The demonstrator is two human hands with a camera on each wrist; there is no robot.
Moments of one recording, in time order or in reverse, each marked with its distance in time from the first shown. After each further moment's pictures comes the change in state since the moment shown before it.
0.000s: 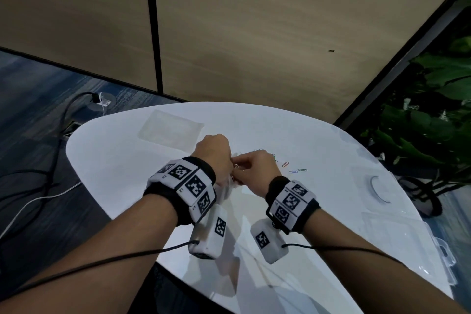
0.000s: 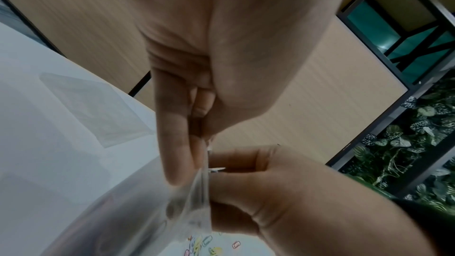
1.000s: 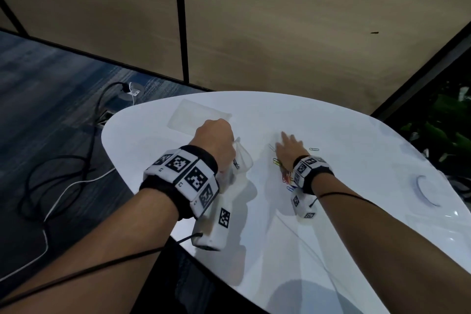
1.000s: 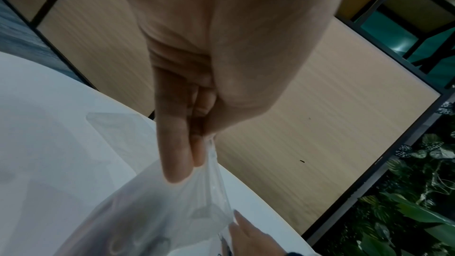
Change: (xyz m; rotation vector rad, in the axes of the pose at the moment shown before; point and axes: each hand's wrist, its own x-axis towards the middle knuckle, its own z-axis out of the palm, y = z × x) left_hand -0.004 -0.038 -0.035 0.071 0.069 -0.088; right_hand 0.114 0.092 0.006 -0.949 -0.141 0.109
